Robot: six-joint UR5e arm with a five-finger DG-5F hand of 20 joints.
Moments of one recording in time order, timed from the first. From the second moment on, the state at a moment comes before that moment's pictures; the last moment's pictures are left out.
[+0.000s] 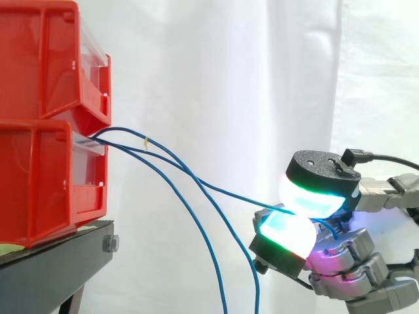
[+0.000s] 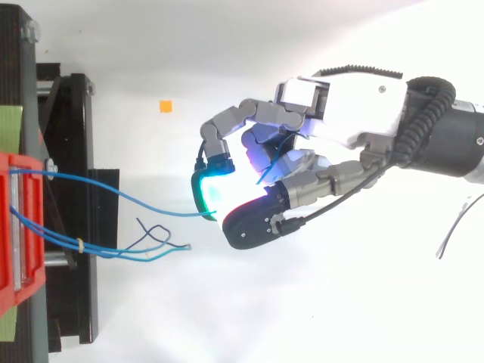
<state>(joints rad) 0.12 -2.20 -1.45 -2.69 -1.31 -0.15</state>
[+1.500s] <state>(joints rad) 0.12 -2.20 -1.45 -2.69 -1.31 -0.15</state>
